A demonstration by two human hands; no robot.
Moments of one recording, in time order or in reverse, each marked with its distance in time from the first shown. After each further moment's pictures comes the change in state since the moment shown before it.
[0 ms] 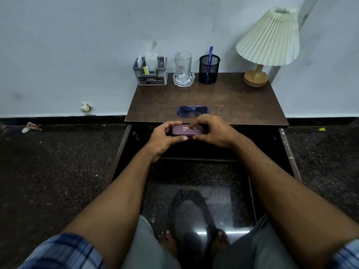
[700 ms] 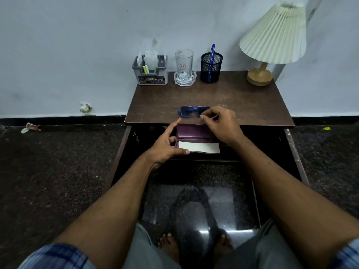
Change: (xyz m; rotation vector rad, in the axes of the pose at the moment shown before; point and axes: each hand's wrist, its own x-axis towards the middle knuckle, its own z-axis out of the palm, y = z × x) left_hand -0.008 -0.008 -0.003 -0.024 -0.222 -0.098; right_hand 0.014 0.013 0.010 0.180 0.400 0.196
